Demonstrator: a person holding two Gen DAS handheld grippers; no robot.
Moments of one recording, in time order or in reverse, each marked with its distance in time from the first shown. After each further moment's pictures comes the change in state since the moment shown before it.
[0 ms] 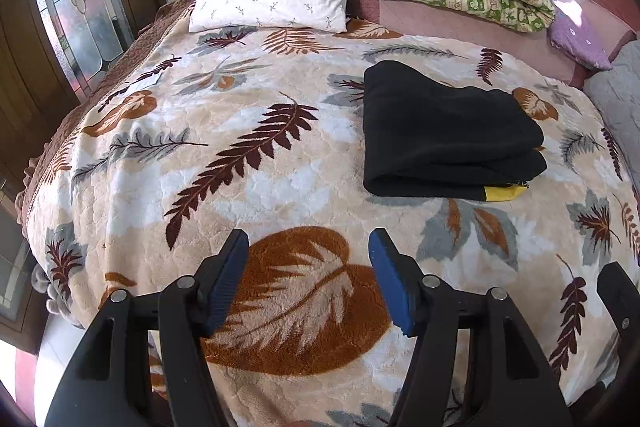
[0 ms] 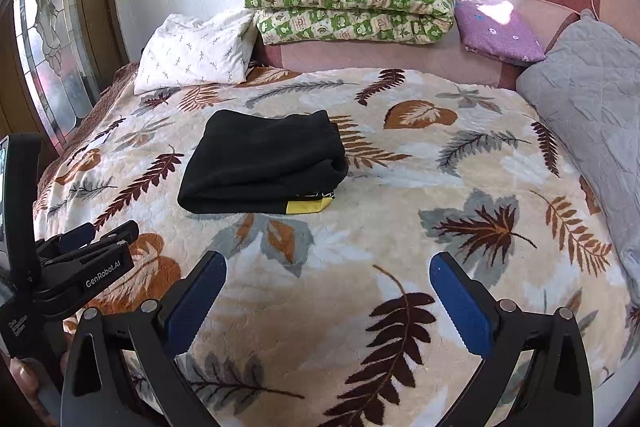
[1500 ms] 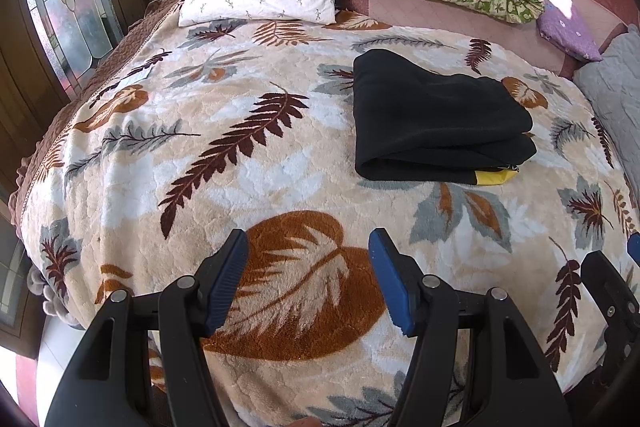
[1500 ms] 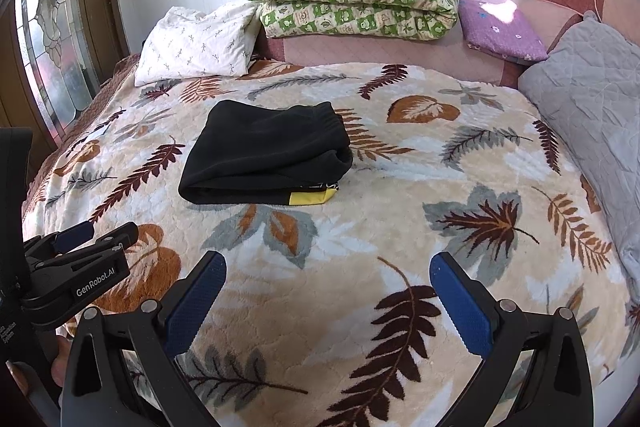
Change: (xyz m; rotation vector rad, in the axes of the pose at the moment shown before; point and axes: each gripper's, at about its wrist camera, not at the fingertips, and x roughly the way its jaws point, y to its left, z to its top) left arm -0.003 0.002 -0.007 0.013 0.029 -0.036; right arm 0.003 0.001 -0.005 -0.011 0.015 -0.001
